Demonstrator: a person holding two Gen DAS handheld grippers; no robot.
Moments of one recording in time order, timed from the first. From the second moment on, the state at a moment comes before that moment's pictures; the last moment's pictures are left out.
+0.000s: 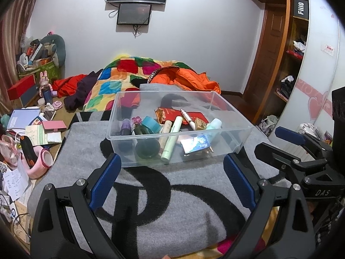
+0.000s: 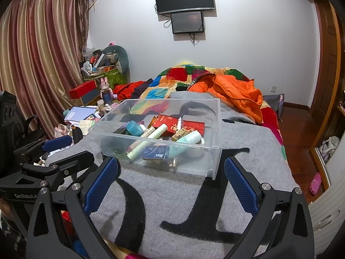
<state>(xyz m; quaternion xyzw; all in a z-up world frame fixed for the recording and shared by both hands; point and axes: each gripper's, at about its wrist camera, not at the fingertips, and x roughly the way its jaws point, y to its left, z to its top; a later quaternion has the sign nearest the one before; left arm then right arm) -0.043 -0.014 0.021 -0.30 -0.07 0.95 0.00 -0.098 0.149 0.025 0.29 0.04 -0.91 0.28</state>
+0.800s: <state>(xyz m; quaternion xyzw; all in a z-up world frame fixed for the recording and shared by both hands) -0.038 -0.016 0.022 -0.30 -0.08 0.95 0.00 -0.098 0.153 0.022 0.30 0.03 -0.91 0.28</state>
